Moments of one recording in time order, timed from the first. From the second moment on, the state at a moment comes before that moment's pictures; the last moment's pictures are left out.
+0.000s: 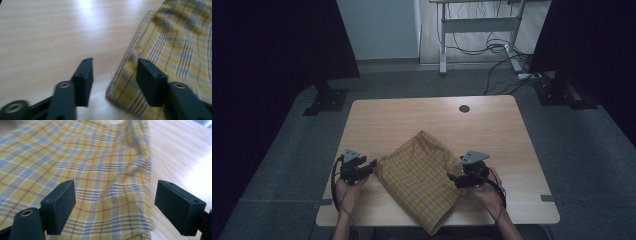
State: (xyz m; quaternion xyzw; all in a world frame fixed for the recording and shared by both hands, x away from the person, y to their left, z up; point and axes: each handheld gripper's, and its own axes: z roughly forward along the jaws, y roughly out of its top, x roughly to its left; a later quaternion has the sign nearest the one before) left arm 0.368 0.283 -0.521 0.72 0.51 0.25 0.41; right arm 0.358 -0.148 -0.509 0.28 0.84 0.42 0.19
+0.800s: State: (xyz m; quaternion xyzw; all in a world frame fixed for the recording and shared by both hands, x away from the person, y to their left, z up) left arm 0.358 0.280 -0.556 0.76 0.50 0.25 0.34; right arm 0.343 -0.145 -0.555 0.38 0.84 0.36 0.17
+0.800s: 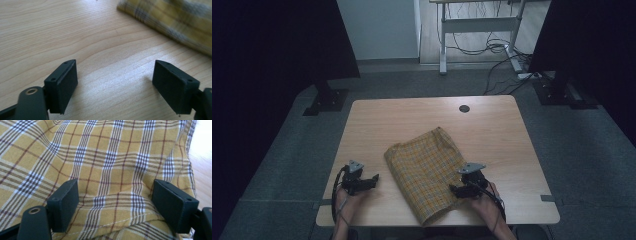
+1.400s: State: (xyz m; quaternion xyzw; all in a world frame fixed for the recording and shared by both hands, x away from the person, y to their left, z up) left arm 0.362 0.274 -0.557 0.77 0.49 0.24 0.33; right arm 0.361 -0.153 -0.552 0.22 0.90 0.36 0.11
